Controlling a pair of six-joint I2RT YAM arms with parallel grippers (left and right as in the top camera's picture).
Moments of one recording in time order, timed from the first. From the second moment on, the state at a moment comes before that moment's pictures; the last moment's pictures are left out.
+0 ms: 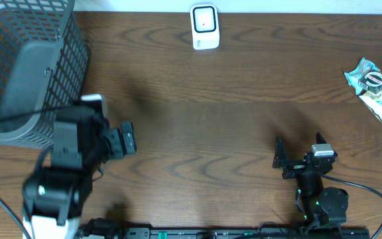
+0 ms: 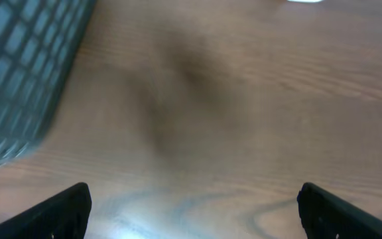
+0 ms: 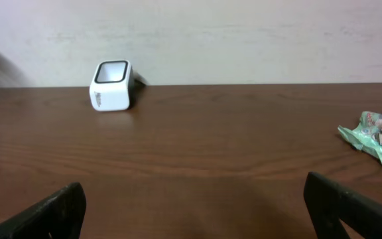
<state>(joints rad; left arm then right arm) -0.15 0.87 1.02 -0.99 -0.01 -0.25 0.08 0.01 0.01 -0.07 -0.02 0.04</state>
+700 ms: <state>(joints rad) -0.09 0.20 0.54 -0.75 0.08 -0.10 0.08 0.01 0.01 -0.07 -0.02 0.04</state>
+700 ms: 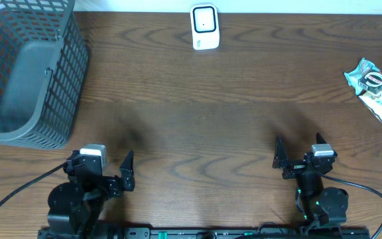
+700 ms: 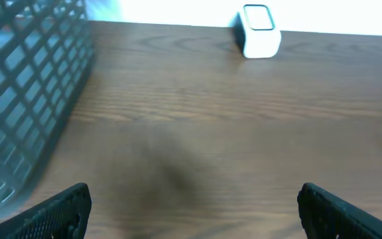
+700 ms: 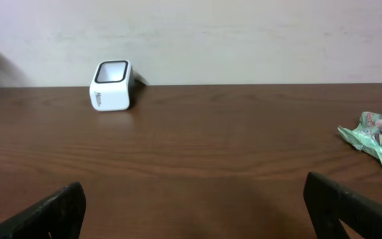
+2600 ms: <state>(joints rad) 0.00 0.01 0.01 -0.10 0.07 -0.06 0.08 0.01 0.01 -0.07 -0.02 0.04</state>
